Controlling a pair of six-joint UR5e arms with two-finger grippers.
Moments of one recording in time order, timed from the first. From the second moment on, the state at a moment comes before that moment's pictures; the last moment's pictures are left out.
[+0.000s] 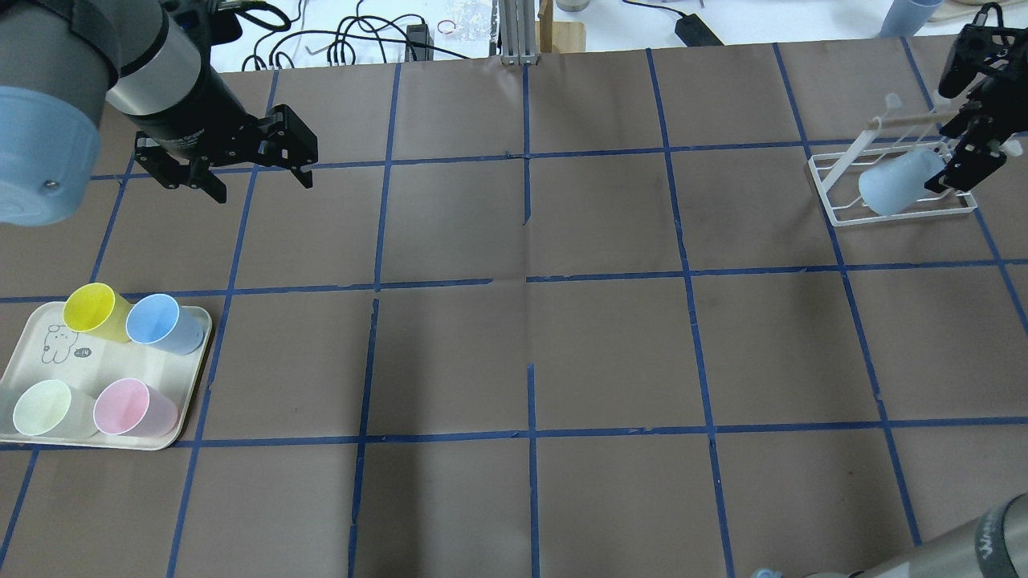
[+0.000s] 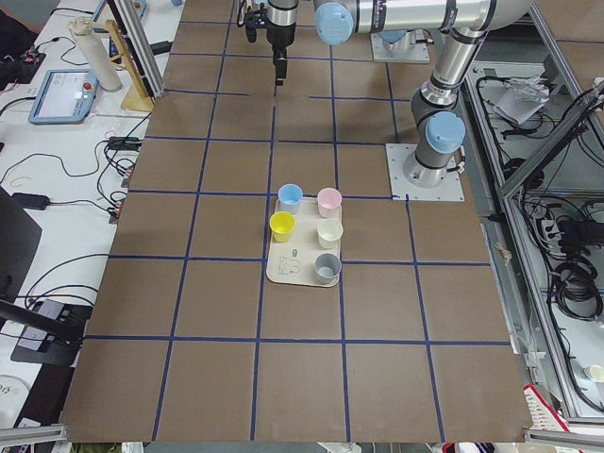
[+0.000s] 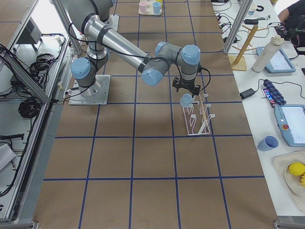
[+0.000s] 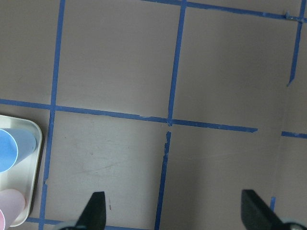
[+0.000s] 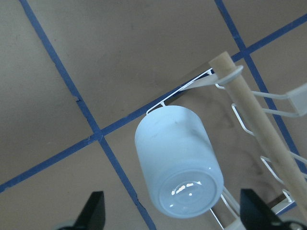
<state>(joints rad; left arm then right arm) -1.52 -1.56 -1.64 -1.41 1.55 -0.08 1.05 -1.25 1.59 -1.98 -1.46 -1.60</state>
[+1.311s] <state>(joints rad) -1.51 -1.57 -1.62 -1.43 1.55 -0.06 1.05 -1.18 1.59 -2.04 -1.44 -1.59</state>
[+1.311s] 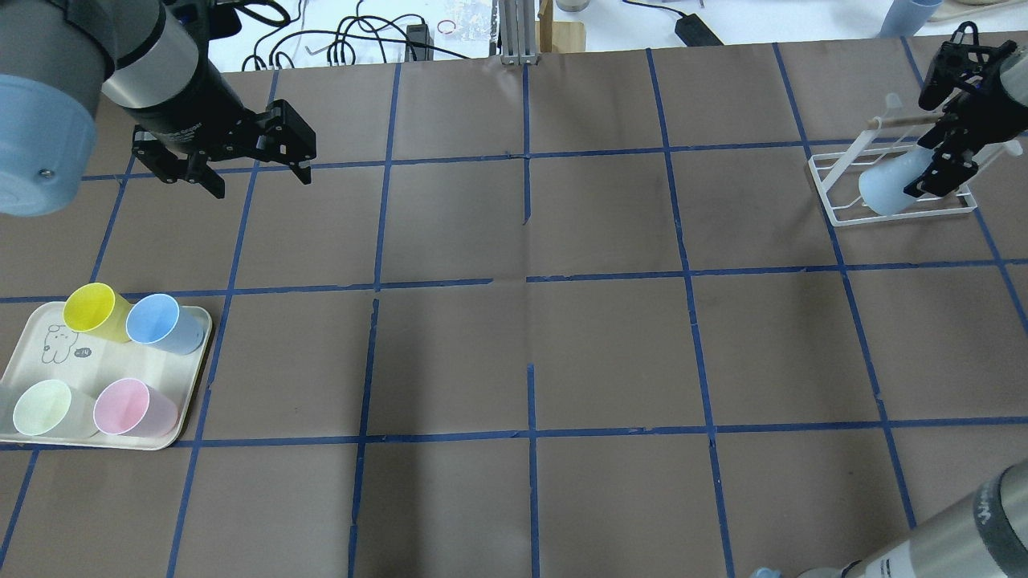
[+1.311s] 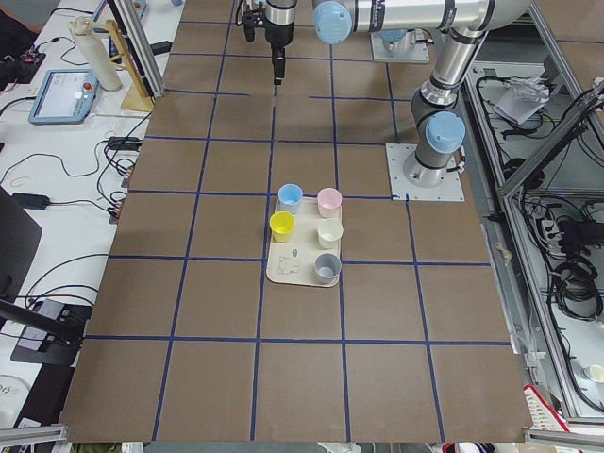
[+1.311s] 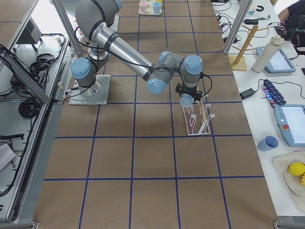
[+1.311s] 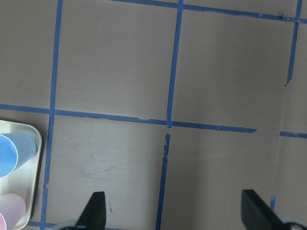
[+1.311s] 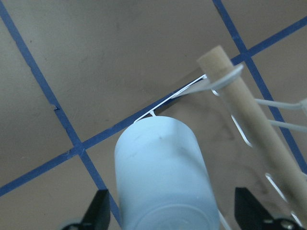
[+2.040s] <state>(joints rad) -1.52 -1.56 -1.62 -1.43 1.54 -0.06 1.05 -1.22 1.58 -2.03 -1.45 -1.58</state>
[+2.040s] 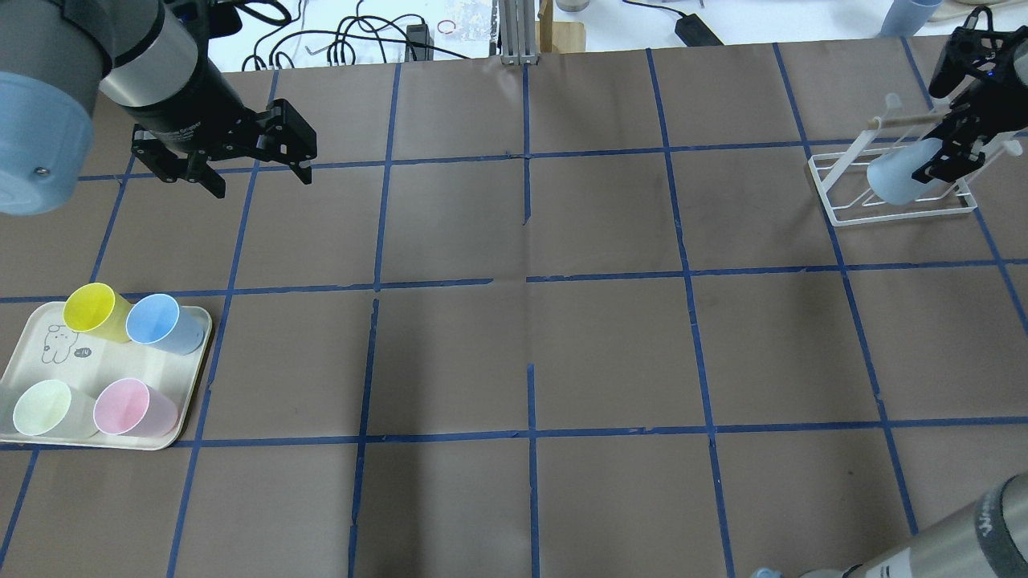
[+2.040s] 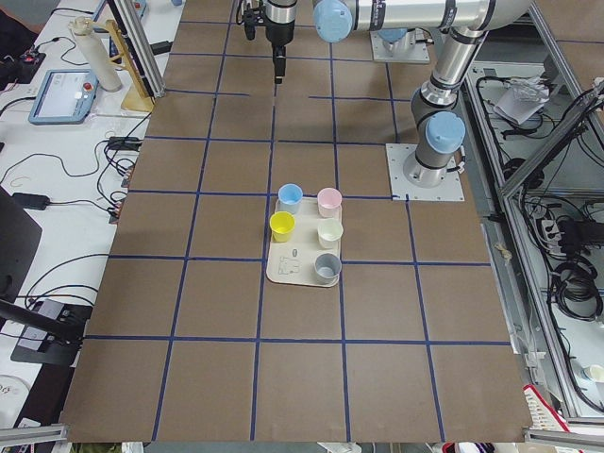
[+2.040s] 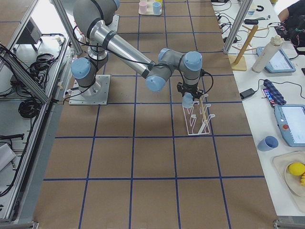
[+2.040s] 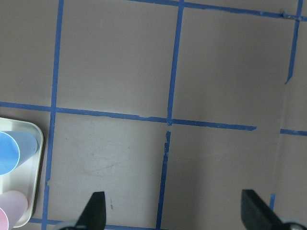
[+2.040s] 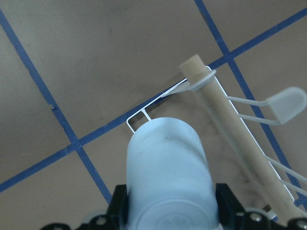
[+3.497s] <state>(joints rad) -1.40 -1.55 -1.64 -1.54 1.16 0.00 1.06 -1.53 1.59 -1.45 -1.14 -1.37</state>
